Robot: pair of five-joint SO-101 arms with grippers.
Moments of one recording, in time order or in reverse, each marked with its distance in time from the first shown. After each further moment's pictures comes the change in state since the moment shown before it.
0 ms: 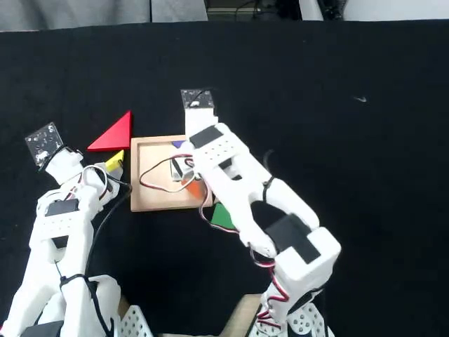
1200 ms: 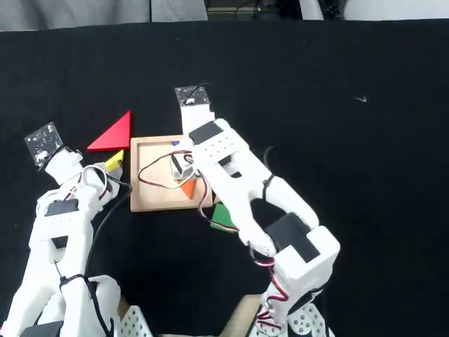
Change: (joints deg) left arm 0.0 0.0 0.0 0.0 0.0; right arm 0.3 -0.4 -1.9 2.3 7.2
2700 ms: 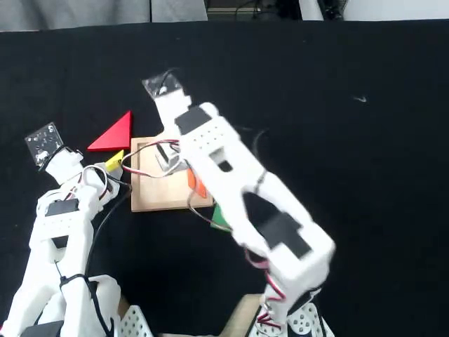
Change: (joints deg) left arm 0.0 0.0 0.0 0.0 0.0; right arm -1.9 -3.0 -12.7 12.0 11.9
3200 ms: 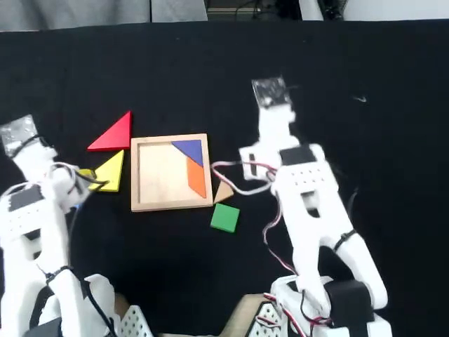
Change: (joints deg) left arm -12.1 0.0 -13.9 22.2 -19.4; right arm 25.7 -30.6 48.0 -28.3 8.2
